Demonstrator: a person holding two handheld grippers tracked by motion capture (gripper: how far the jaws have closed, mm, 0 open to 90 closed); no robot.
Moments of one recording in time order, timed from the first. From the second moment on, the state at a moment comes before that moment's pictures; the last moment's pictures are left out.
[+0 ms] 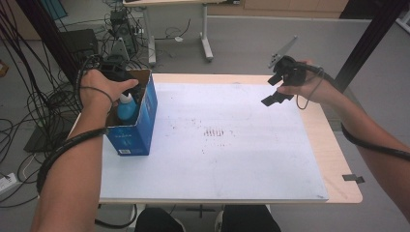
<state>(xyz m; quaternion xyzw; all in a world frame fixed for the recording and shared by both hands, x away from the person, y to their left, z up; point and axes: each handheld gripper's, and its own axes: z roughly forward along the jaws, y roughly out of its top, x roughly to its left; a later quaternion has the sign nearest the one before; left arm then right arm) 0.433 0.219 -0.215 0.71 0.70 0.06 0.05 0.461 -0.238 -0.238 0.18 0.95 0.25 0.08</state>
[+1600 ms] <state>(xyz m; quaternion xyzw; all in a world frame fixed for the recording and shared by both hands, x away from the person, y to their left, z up) 0.412 0.061 -0.187 0.84 0.54 0.06 0.09 0.494 -0.246 -0.241 0.24 0.94 0.21 0.09</state>
